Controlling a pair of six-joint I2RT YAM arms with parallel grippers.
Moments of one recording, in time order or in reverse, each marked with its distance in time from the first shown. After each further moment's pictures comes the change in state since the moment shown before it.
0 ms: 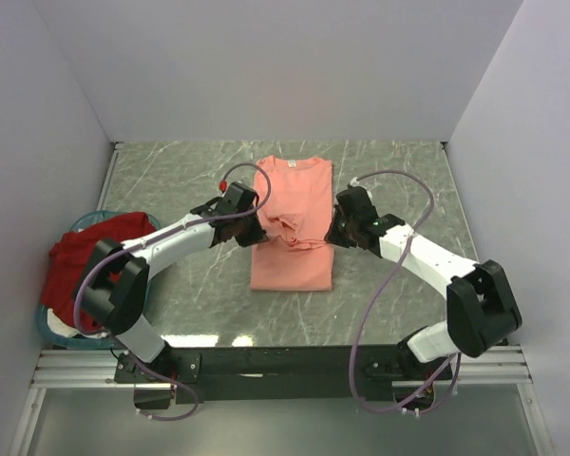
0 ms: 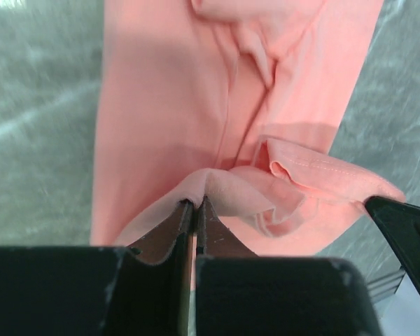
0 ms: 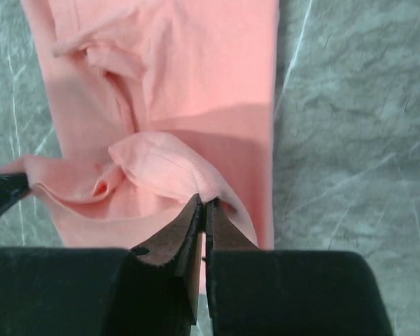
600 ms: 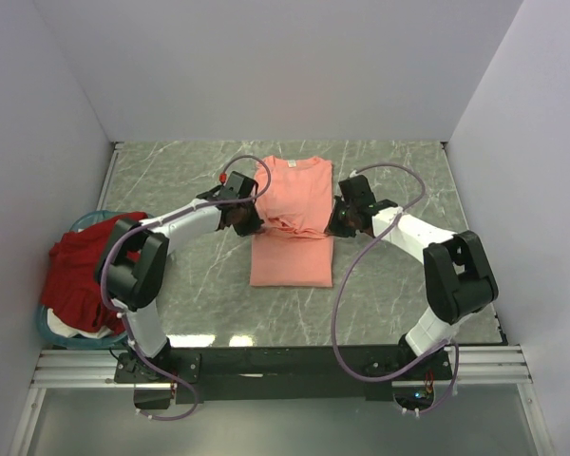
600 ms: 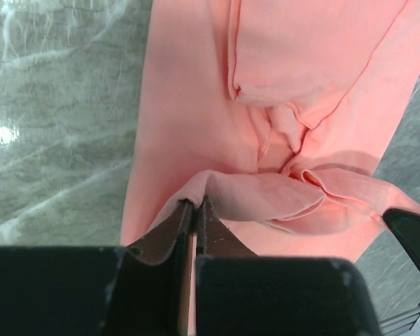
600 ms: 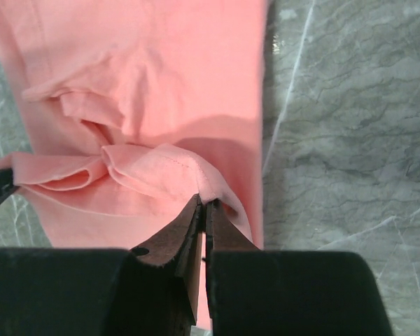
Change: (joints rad) left arm 0.085 0.186 0.139 -0.015 0.004 0.068; right arm -0.109 0.212 0.117 0.039 -0.116 -0.045
